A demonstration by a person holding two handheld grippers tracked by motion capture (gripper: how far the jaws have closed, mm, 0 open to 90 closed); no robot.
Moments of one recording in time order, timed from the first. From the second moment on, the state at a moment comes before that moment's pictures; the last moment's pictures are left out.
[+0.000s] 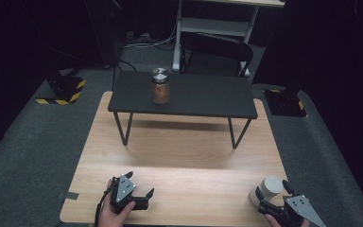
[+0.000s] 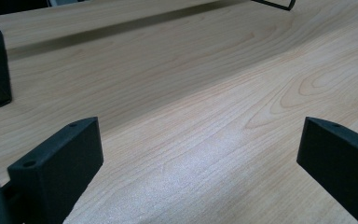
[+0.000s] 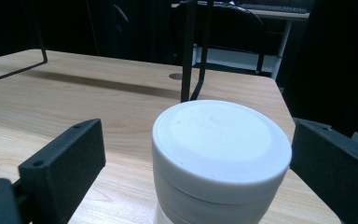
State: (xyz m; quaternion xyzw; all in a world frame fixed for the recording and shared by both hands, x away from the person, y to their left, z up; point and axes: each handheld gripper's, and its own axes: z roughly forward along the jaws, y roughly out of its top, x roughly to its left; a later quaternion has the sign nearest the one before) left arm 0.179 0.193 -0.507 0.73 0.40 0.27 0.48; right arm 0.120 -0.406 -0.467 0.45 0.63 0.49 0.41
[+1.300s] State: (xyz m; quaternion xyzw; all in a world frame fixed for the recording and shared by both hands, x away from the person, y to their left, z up) left arm 0.197 0.189 -0.491 0.75 0.45 0.24 0.43; right arm 0.125 -0.407 -0.474 0.48 0.62 0.49 0.39
